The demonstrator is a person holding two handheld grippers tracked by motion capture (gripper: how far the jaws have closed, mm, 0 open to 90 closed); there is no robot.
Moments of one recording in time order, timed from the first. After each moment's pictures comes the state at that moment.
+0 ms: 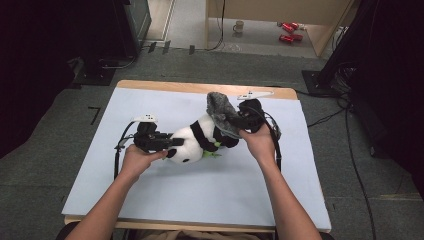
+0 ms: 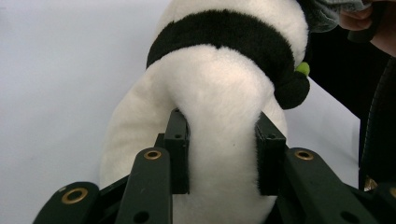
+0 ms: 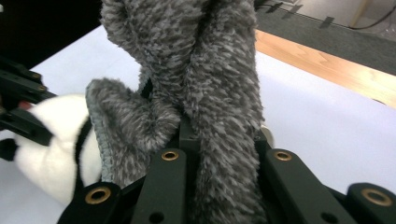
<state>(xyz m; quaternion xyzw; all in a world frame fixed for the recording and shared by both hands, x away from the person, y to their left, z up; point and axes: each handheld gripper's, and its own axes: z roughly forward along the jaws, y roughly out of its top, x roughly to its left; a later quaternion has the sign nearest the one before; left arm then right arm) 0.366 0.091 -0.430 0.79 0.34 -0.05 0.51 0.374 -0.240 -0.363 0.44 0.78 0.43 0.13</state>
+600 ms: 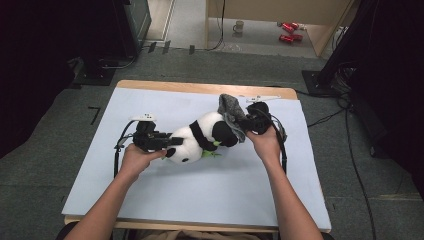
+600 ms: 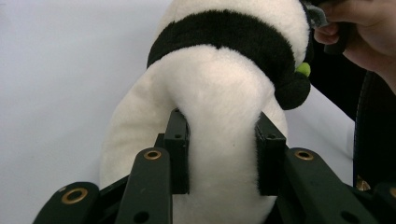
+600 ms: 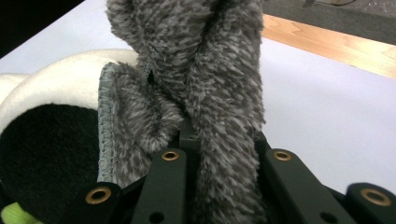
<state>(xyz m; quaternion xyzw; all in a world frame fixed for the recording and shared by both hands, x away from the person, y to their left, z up) 0.370 0.094 -0.431 0.78 0.35 -0.07 0.51 0.384 -0.266 -0.390 0.48 0.76 0.41 0.12</state>
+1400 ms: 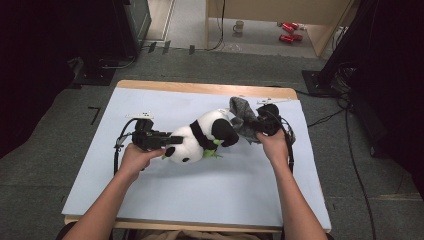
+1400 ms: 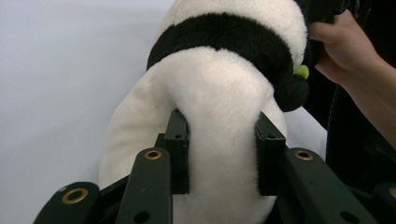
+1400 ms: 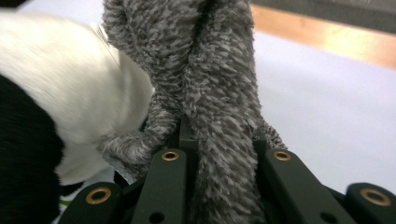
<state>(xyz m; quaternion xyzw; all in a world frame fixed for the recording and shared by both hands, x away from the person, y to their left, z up) 0.373 0.099 -0.429 0.76 0.35 -0.11 0.53 0.384 -0.296 -0.399 0.51 0.75 0.39 0.15</state>
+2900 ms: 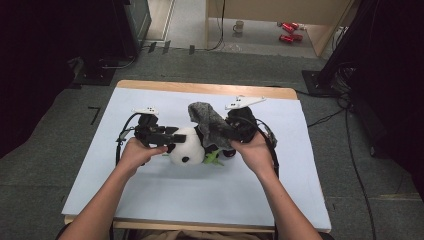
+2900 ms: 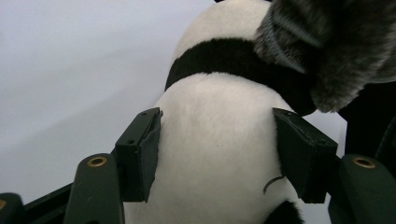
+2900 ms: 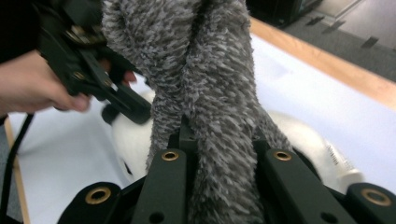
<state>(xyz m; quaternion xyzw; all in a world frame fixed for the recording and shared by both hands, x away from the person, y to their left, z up) 0.379 0.087 -0.413 0.79 0.34 -0.07 0.50 0.329 -0.207 -0.333 0.37 0.81 0.44 0.11</state>
